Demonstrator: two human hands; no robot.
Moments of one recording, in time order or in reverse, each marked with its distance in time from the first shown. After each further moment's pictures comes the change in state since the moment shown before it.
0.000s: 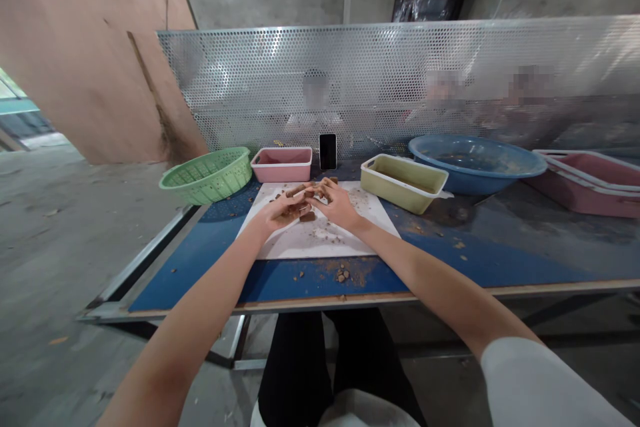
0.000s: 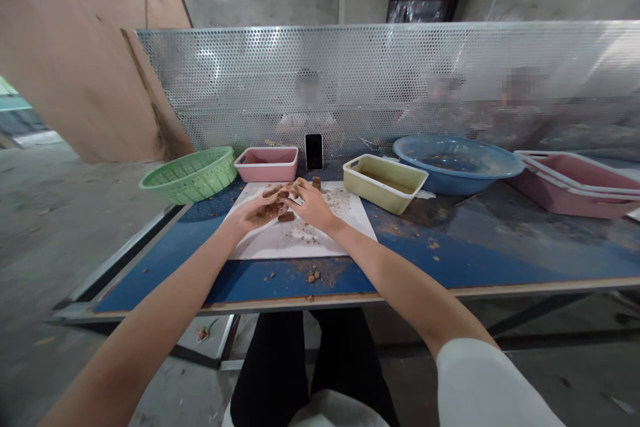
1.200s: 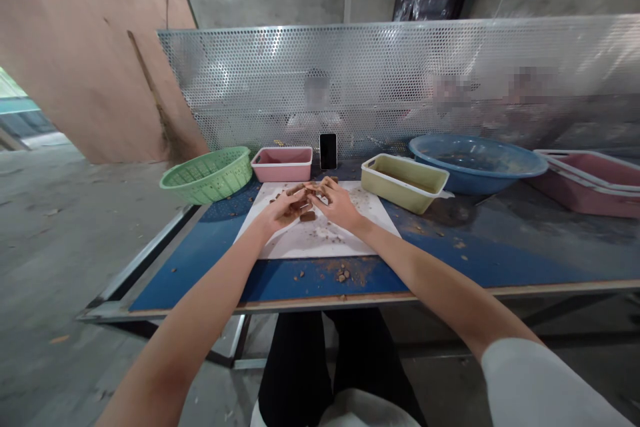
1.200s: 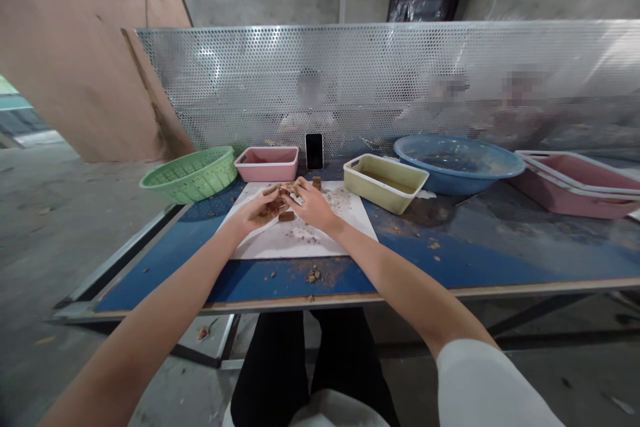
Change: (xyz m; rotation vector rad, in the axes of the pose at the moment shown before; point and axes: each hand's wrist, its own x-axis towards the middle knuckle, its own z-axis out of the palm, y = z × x) left_hand 0.000 -0.006 0.007 0.003 0.076 0.071; right_hand 0.000 -0.007 -0.003 -0.040 0.002 -0.048
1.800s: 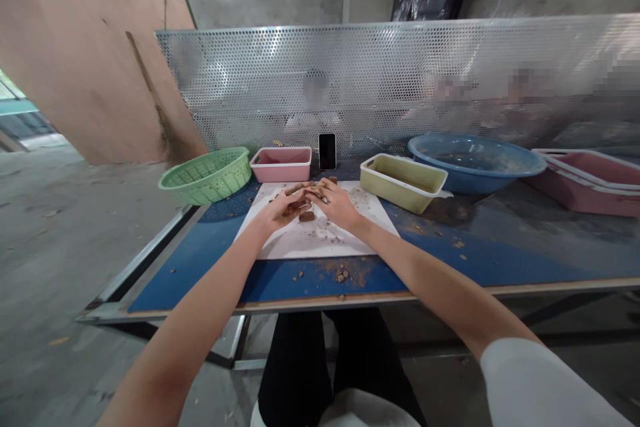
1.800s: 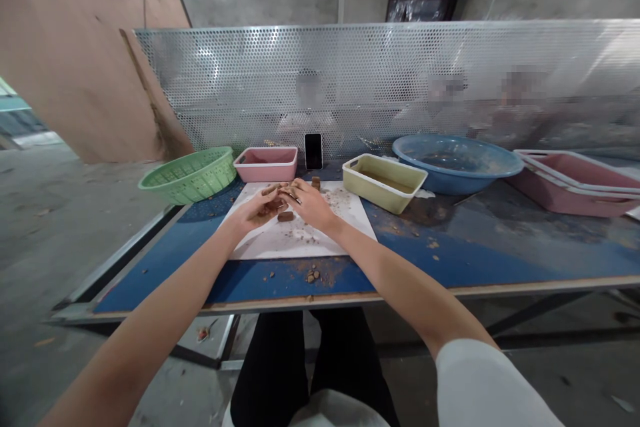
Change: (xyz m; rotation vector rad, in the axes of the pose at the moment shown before) left_hand 0.002 0.003 0.004 0.015 0.015 0.001; right_hand 0.003 0.005 0.000 -0.011 -0.081 -0.004
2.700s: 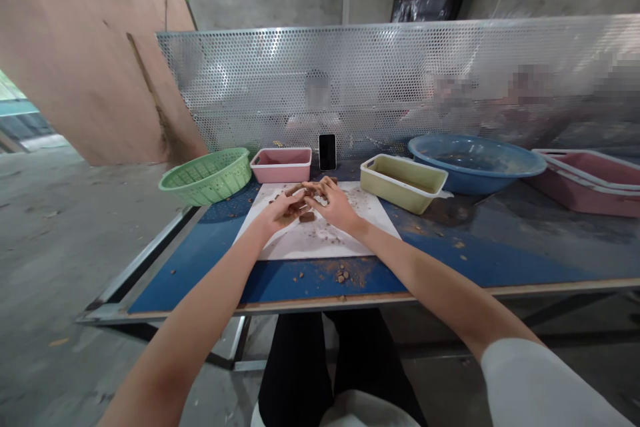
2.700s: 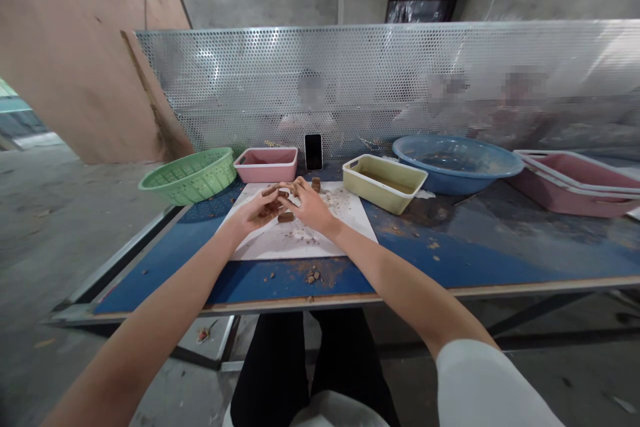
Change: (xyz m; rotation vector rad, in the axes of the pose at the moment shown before) left_hand -0.001 -0.001 -0.002 0.002 0.051 -0.008; right_hand -0.002 -0.005 0.001 -0.007 0.030 0.070
